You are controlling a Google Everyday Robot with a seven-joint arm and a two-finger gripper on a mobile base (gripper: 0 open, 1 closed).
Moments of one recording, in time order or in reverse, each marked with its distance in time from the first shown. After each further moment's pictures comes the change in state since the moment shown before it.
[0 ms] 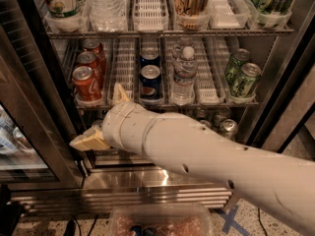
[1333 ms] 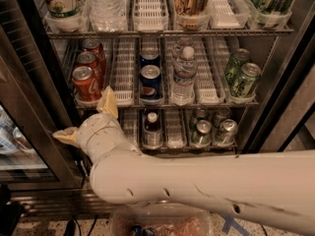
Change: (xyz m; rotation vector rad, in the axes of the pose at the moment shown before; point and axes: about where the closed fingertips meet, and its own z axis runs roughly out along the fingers) arm -0.002 0.007 0.057 0.294 -0.070 0.051
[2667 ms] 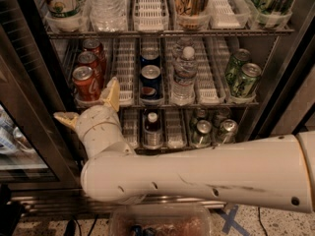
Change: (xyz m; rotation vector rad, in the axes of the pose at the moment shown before) arm -0.014 -0.030 0.019 0.189 -0.101 0.078
